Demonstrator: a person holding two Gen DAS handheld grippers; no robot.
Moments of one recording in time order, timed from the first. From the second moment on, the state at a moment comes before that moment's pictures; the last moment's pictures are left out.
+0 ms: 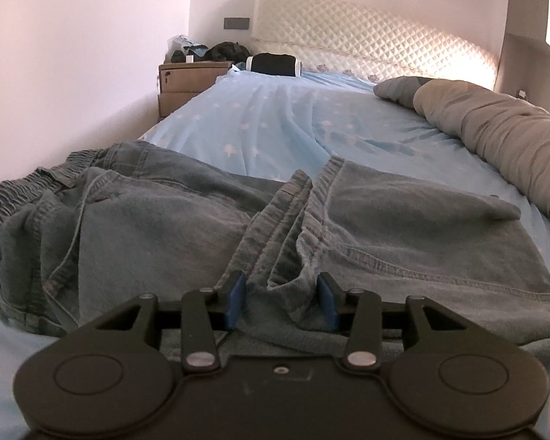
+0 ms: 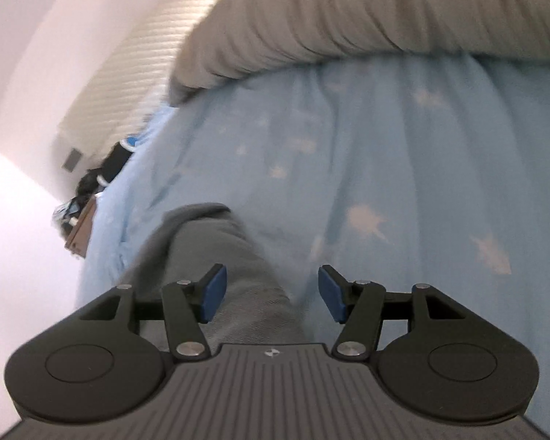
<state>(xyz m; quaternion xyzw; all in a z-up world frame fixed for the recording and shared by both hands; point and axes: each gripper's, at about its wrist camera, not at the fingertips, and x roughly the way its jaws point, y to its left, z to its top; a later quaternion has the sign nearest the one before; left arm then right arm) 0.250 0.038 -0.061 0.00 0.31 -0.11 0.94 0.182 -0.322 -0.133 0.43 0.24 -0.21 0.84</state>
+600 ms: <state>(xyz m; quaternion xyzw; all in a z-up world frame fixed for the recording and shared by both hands) 0.259 0.042 -0.064 -0.01 0.32 -0.12 0.94 0.178 -0.310 -0.134 0.47 0.28 -0.13 0.83</state>
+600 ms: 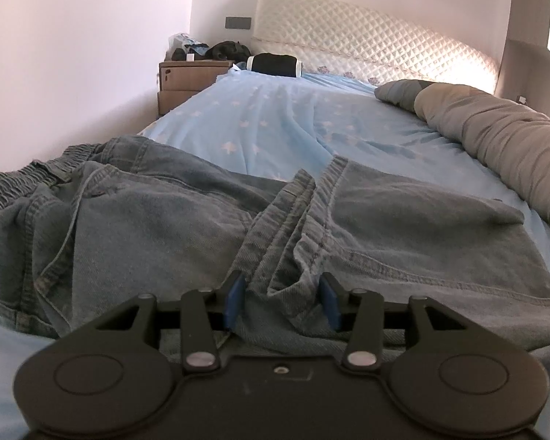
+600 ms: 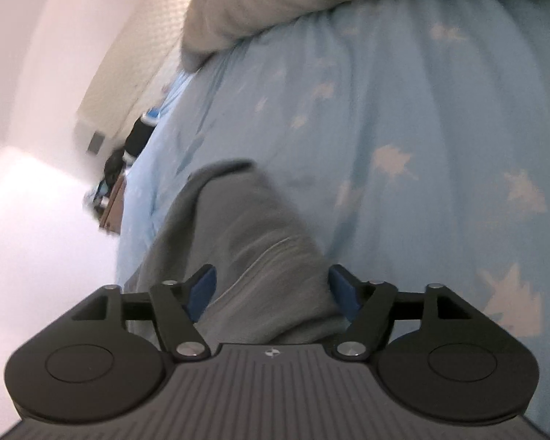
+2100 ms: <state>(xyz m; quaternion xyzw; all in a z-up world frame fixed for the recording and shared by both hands) 0.258 0.126 -0.044 -0.09 0.23 -0.11 0.96 0.240 -0.227 -0.007 0.21 0.14 -0.02 0.97</state>
